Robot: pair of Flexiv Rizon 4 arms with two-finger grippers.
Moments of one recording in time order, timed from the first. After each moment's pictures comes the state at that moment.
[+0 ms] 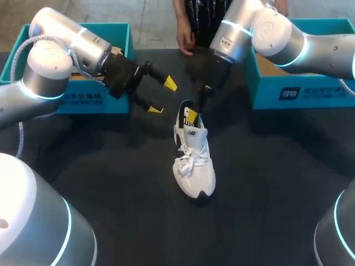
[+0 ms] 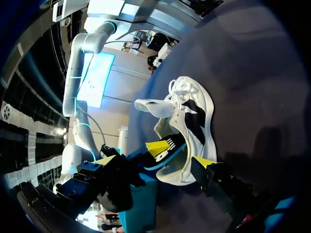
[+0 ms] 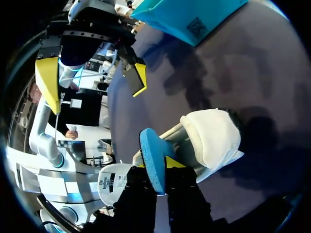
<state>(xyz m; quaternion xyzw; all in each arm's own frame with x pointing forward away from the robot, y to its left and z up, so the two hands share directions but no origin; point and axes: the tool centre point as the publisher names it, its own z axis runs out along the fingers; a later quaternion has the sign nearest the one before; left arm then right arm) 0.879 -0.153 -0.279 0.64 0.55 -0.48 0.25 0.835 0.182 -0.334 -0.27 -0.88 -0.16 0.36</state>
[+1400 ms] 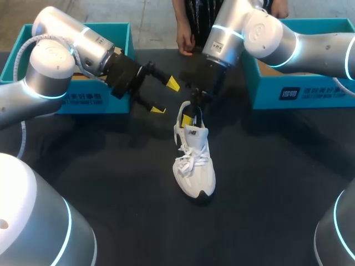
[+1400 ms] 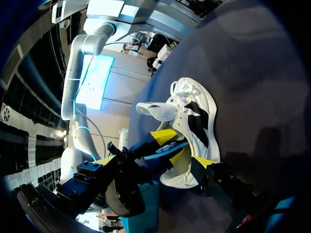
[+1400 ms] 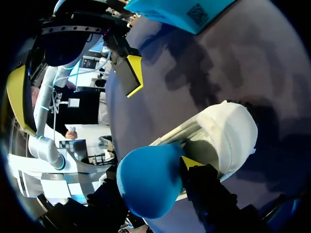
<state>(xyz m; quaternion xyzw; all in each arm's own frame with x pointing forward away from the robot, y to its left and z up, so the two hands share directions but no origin) 0.873 -0.160 -0.276 0.64 0.54 -0.48 0.25 0.819 0.189 -0.338 -0.28 -0.88 -0.13 0.37</state>
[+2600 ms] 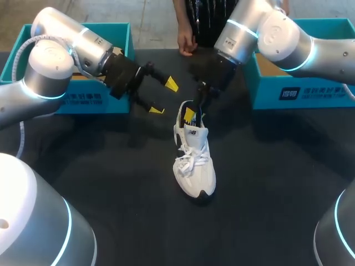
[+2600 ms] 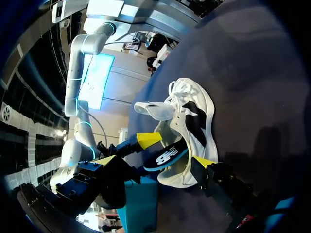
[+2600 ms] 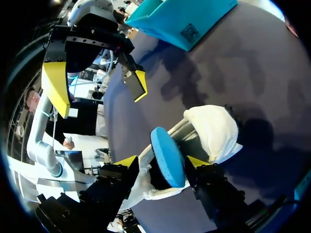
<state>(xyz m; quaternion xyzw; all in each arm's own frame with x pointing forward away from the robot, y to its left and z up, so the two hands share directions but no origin) 0.876 -0.155 -0.279 0.64 0.55 -0.47 0.25 0.834 0.181 -0.326 -0.32 -0.87 -0.18 0.34</state>
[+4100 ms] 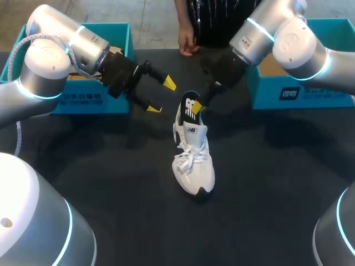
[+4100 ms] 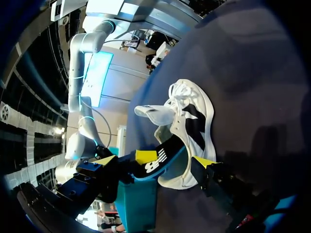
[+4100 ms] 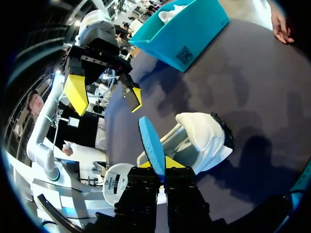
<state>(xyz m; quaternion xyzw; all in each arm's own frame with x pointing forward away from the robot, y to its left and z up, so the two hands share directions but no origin) 0.875 -0.149 -0.274 0.64 0.56 -0.46 0.25 0.855 0.172 -0.316 -0.33 -0.86 -0.25 0.30</state>
